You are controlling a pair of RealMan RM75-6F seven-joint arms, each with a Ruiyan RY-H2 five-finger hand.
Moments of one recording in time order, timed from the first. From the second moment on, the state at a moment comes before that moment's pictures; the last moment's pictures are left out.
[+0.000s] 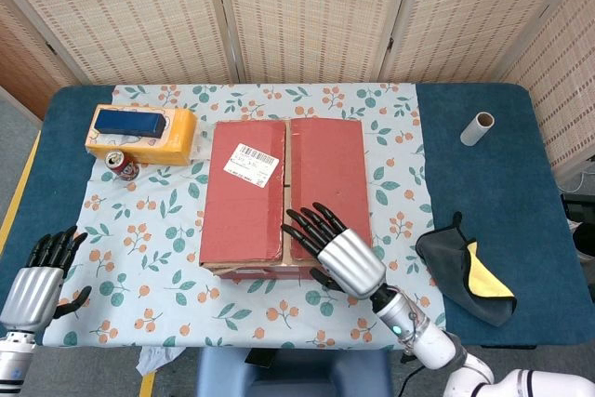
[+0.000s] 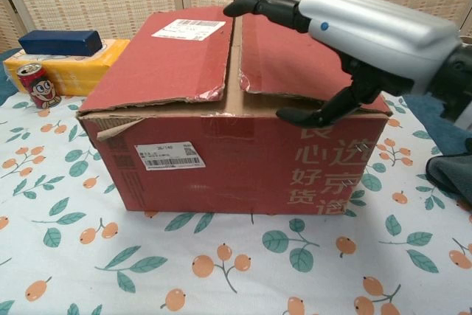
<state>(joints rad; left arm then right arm) -0.13 -1.15 -0.01 -1.56 1.52 1.42 0.06 0.54 -1.48 0.18 -1.85 -1.62 1.08 -0.40</state>
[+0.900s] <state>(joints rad) -0.11 -1.11 -0.01 -1.57 1.54 1.46 -0.02 0.60 -1.55 0.24 -1.74 -1.63 1.26 -0.48</state>
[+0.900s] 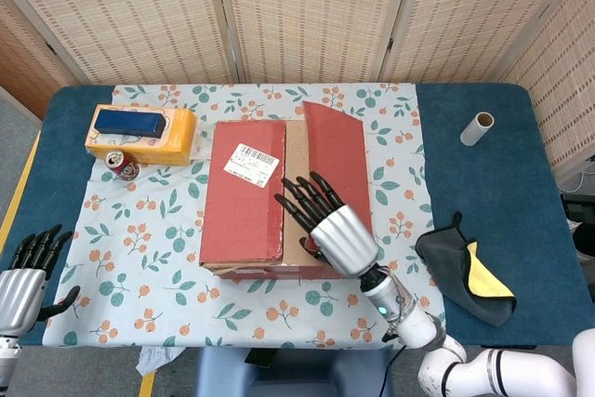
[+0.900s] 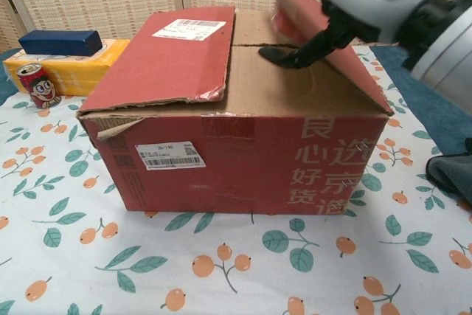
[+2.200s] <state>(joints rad) -0.24 -1.25 0.00 -1.65 1.71 1.39 0.12 0.05 -1.23 -0.01 -1.43 -1.65 1.76 0.17</state>
